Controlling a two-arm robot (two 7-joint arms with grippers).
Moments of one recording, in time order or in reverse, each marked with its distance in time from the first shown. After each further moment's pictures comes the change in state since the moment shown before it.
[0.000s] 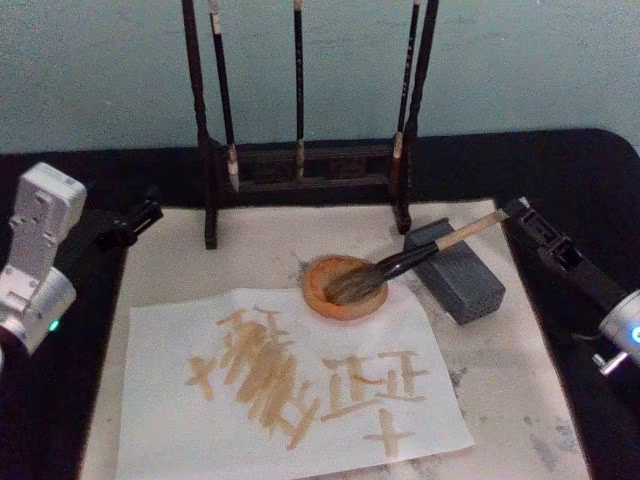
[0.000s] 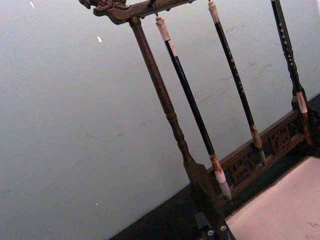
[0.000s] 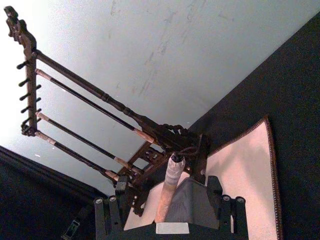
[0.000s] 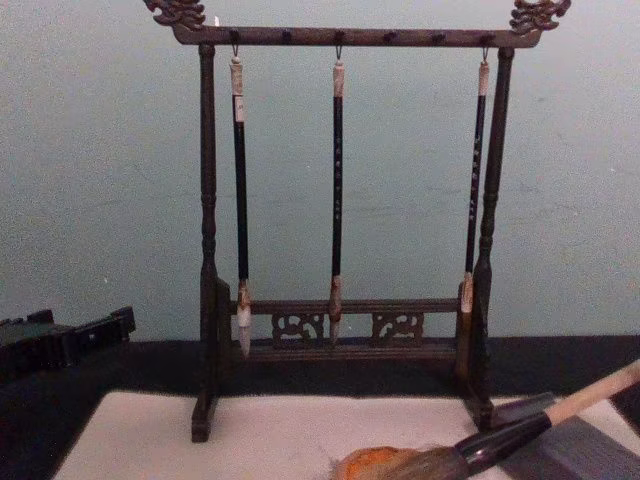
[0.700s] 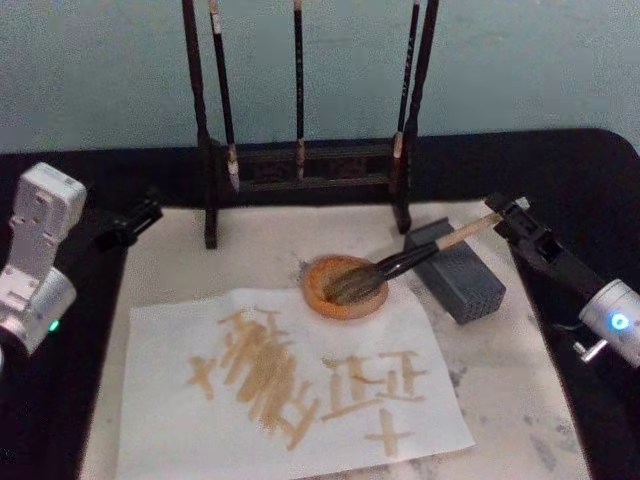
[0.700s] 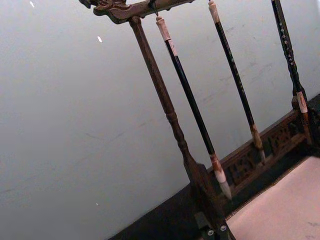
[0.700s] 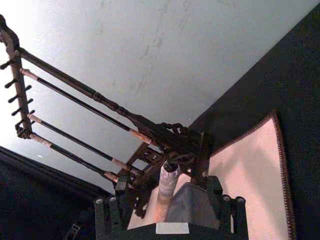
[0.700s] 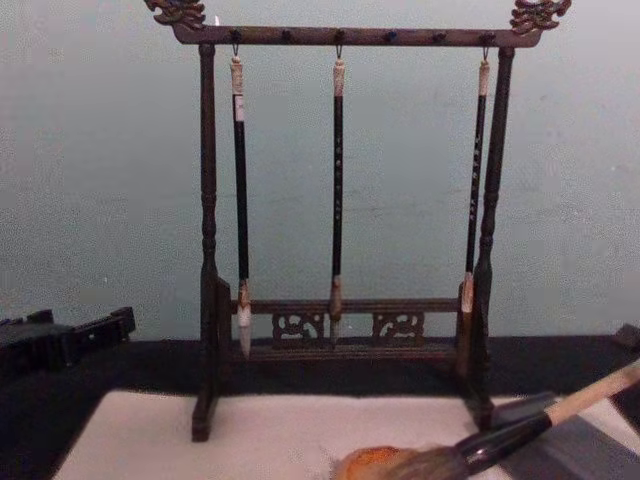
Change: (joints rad) left arm 0.000 0.000 0.000 0.000 0.000 0.000 0.000; right arm 0.099 -0.019 -0.076 0.116 0.034 0.011 0.026
